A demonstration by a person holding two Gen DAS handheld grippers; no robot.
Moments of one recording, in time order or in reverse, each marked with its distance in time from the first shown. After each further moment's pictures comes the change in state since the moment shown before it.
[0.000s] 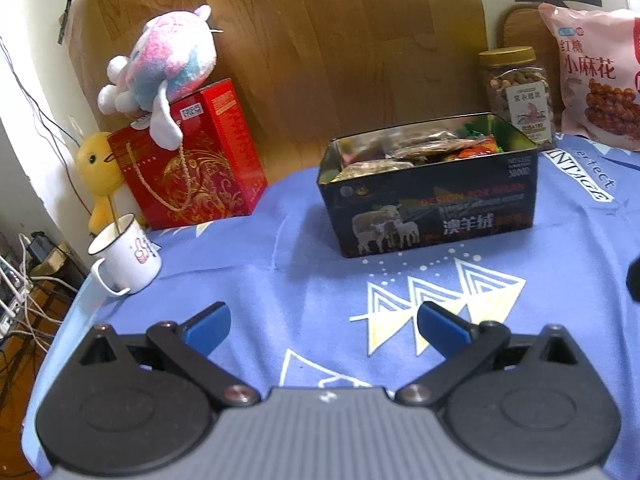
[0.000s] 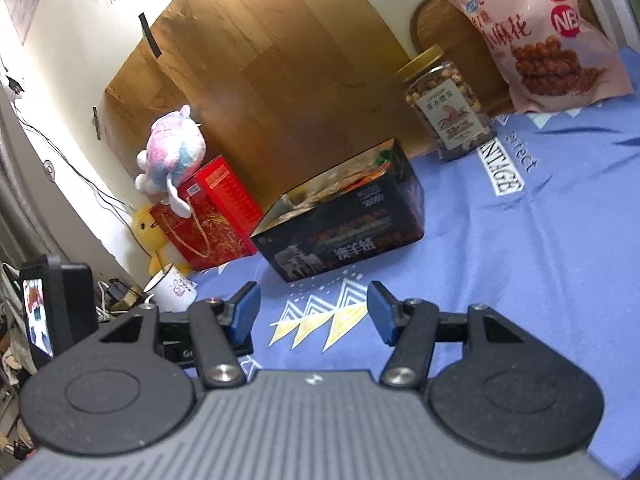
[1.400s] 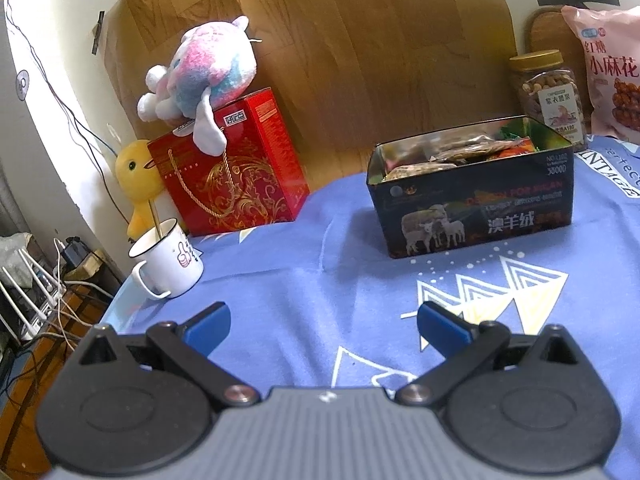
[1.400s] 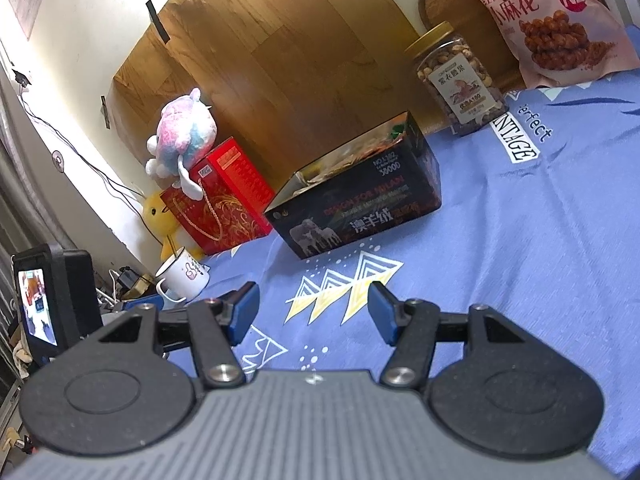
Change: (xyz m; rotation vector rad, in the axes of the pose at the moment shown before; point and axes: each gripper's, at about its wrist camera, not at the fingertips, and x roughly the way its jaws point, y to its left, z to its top) left arm -0.004 0.017 -0.012 -0.001 -0.046 0.095; right arm 0.004 0.007 -0.013 0.004 0.026 0.027
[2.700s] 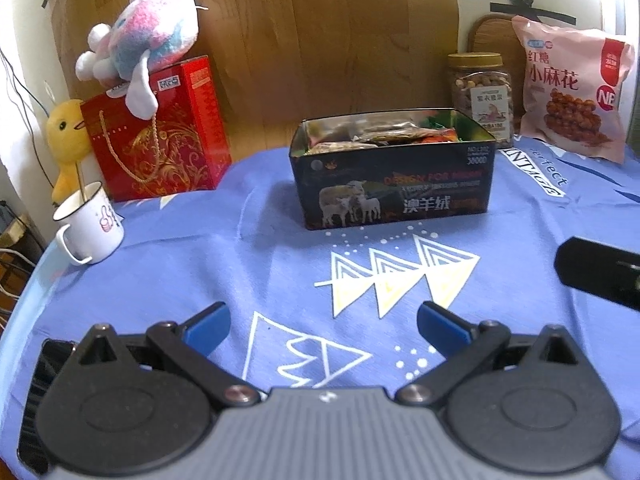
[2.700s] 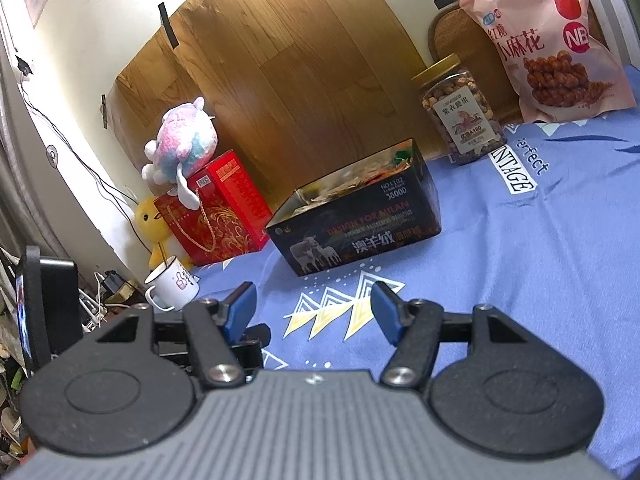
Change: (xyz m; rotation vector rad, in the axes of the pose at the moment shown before) left arm -0.012 0.000 -0.008 -0.053 0.073 -0.283; right arm -0.005 0.022 -0.002 -0.064 -0.065 -0.065
